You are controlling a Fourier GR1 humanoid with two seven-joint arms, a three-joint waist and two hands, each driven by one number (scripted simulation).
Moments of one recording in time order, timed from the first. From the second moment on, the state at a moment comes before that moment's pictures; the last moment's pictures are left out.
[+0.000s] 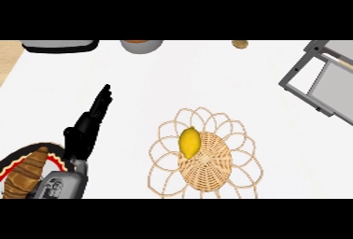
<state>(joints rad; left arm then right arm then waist) -0.15 0.13 -0.07 -1.46 -0.09 0.04 0.02 0.17 -1.14 -0.74 -1.45 -0.41 0.62 -0.47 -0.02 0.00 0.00</state>
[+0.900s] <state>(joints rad) -0.19 0.09 -0.09 -1.44 -0.12 0.03 0.03 -0.32 -1.32 -0.52 -0.98 -0.30 0.54 -0.51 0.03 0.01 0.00</state>
